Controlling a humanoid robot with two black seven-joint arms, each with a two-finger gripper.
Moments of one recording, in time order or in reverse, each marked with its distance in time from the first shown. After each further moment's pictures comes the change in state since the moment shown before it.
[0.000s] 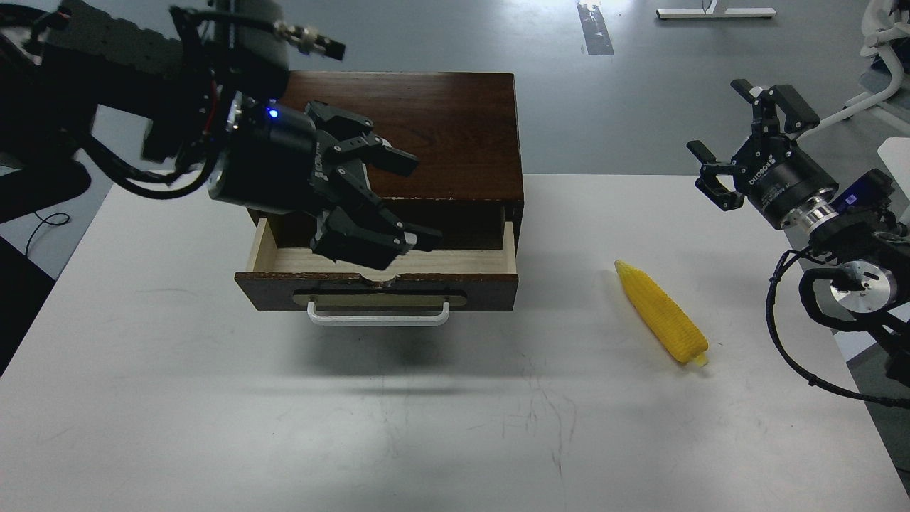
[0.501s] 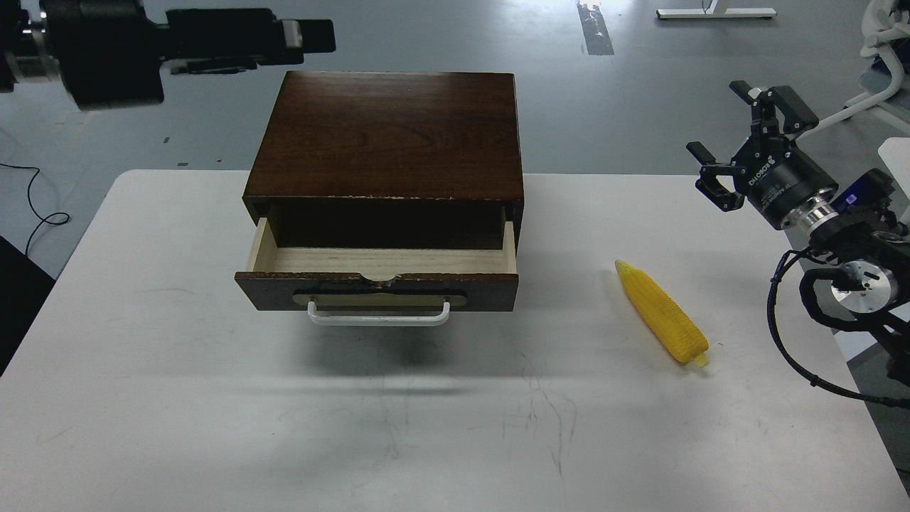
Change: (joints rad) left arm 0.252 0.185 -0.033 0.226 -0.868 0.000 -0.001; right arm 0.002 -0.002 -0.009 -0.002 -0.008 0.000 0.000
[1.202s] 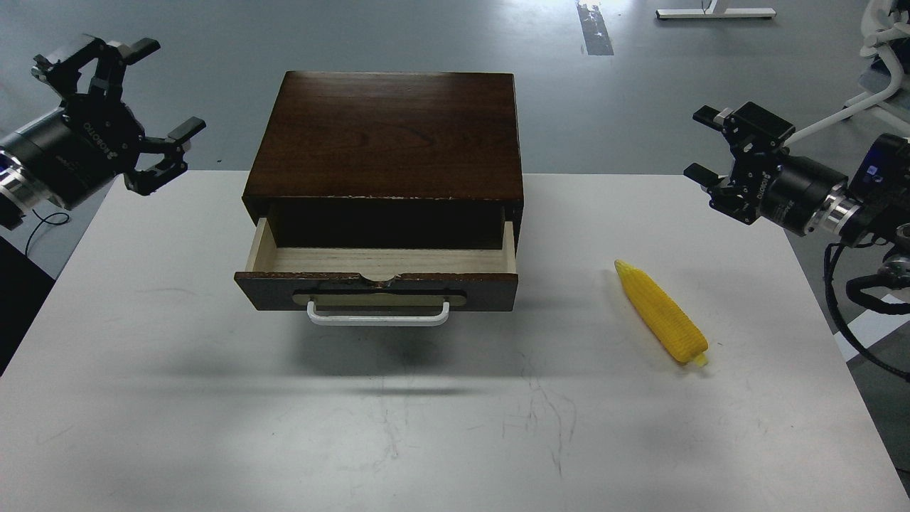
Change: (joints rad) left arm 0.424 -0.103 -0.061 0.287 -0.770 0.000 0.000; right arm 0.092 -0.179 -0.098 0.165 -0.523 0.000 0.000
